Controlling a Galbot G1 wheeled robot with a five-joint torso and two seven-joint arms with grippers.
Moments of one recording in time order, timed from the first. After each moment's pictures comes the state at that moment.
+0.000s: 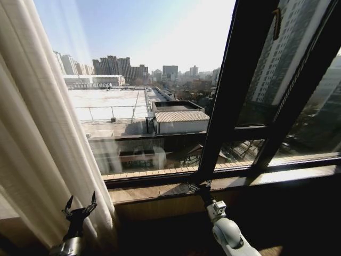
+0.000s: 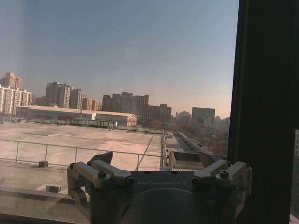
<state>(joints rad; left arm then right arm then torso) 1.57 -1.32 -0.79 -1.75 -0.36 -0.50 0.00 -1.27 1.18 0.32 1.80 0.25 0.15 0.06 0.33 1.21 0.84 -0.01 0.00</state>
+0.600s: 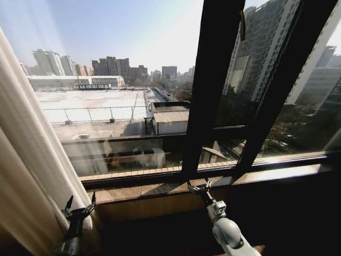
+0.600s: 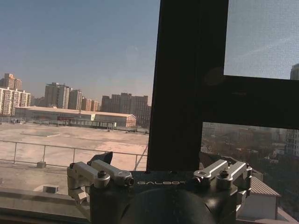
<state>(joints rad) 1.57 -1.32 -0.79 -1.75 -0.36 -0.50 0.00 -1.27 1.18 0.32 1.80 0.25 0.15 0.06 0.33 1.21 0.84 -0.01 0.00</state>
